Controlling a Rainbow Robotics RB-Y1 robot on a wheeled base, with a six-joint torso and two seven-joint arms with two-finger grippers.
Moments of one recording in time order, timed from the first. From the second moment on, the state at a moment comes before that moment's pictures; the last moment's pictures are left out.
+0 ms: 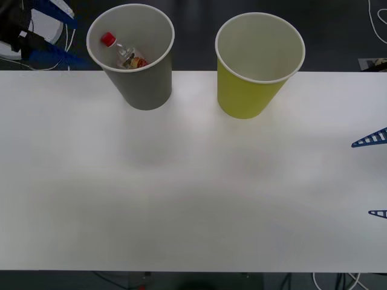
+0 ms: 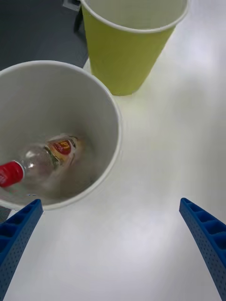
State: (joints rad) right arm 0.14 -1.14 -0.32 -1.70 0.88 -1.55 0.20; left arm -1.08 1.28 -0.57 -1.34 -1.19 -1.32 0.57
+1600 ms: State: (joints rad) right arm 0.14 -1.14 -0.32 -1.70 0.88 -1.55 0.20; left arm -0.09 1.19 0.07 -1.62 -0.95 -1.40 0.03
